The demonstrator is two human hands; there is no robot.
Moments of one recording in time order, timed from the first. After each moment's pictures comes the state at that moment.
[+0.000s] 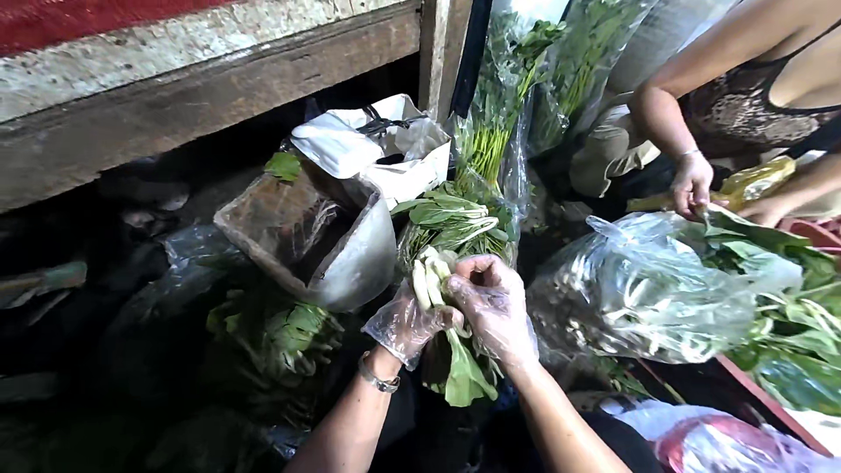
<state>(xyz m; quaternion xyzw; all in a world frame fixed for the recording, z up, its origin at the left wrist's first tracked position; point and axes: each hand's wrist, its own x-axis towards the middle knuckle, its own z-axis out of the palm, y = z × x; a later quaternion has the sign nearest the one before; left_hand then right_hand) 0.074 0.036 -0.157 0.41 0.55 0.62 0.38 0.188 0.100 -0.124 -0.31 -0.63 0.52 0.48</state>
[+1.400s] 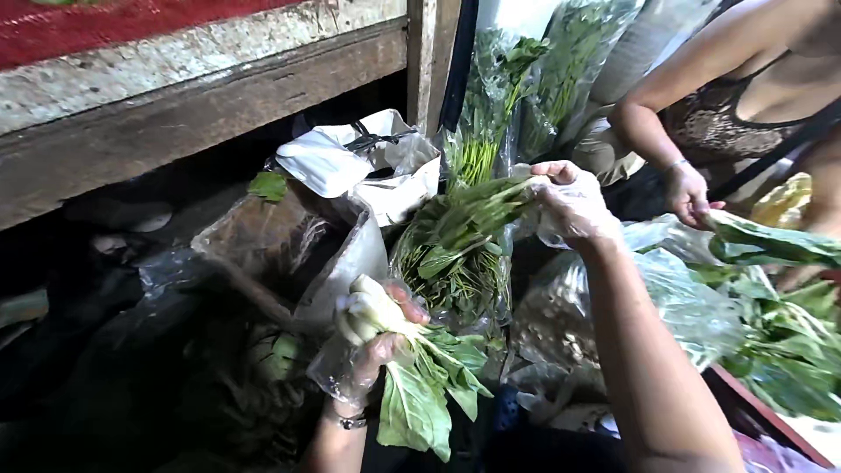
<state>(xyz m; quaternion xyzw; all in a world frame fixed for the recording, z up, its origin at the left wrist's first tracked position) 0.036 0.046 -0.160 0.45 0.26 0.75 0.41 0.255 0.287 -0.089 -0.38 -0.69 0.46 0.42</state>
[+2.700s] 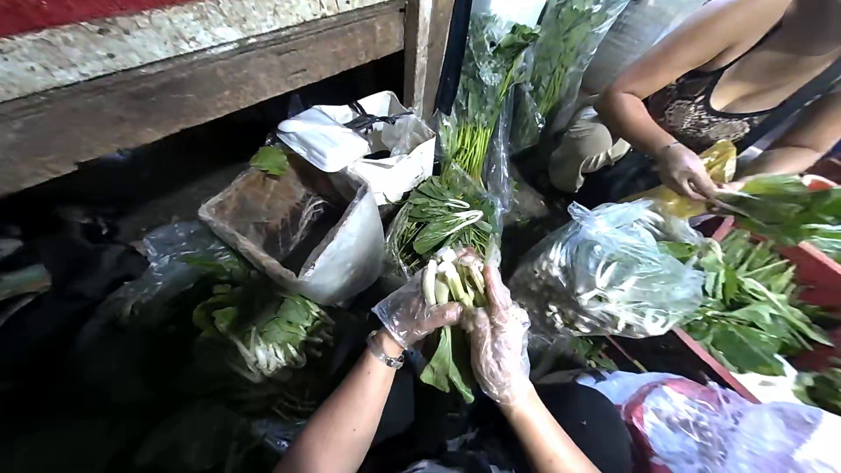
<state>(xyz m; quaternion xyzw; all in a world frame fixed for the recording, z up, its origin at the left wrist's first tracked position) 0.081 0.041 -0.181 0.50 0.41 0.62 0.44 0.229 0.053 -0.148 -0.33 -0.75 0.28 0.50</state>
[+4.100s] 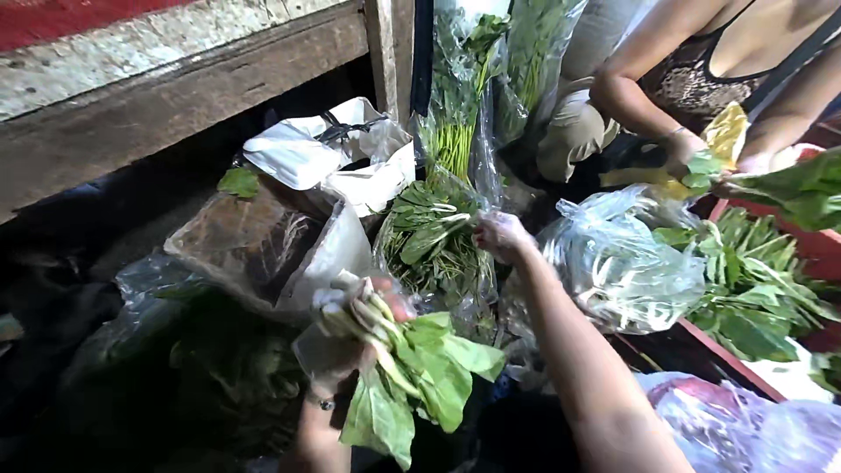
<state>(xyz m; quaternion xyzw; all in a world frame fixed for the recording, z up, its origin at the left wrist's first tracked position) 0.029 0.042 -0.162 0.53 0.18 0.69 0.47 0.245 0.267 -0.186 -0.57 -0.50 0.60 0.26</state>
